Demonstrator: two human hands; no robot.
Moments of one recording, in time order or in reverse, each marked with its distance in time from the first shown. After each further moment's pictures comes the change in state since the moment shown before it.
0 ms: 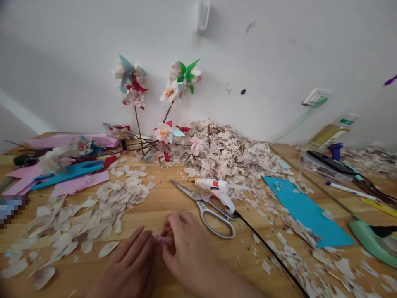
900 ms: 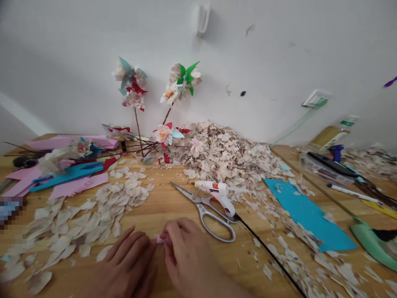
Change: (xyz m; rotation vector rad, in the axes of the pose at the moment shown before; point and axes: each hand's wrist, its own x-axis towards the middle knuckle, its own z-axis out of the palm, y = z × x) left_hand 0.004 -0.010 -0.012 -0.134 0.039 -0.184; right_hand -0.008 0.000 -0.001 -0.024 -0.047 -0.009
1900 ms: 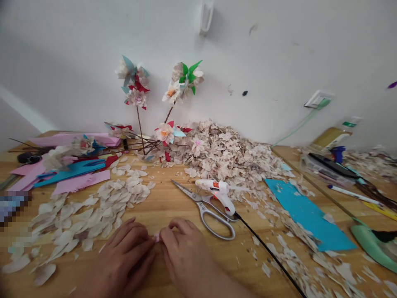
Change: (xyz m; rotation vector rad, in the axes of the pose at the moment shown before) left_hand 0.009 -0.009 -0.009 -0.304 -0.030 -0.087; right_hand -0.001 0.001 0.006 -0.192 0.010 -0.202
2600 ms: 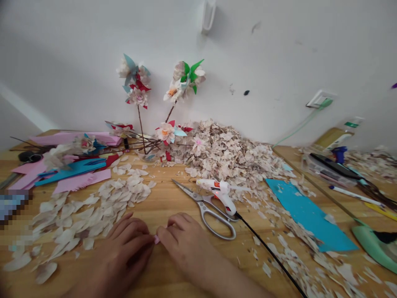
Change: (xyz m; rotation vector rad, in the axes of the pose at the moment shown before) left_hand 0.002 -0.004 -0.005 -0.081 -0.045 -0.102; right_hand 0.012 0.015 -0.009 -0.061 -0.118 -0.208
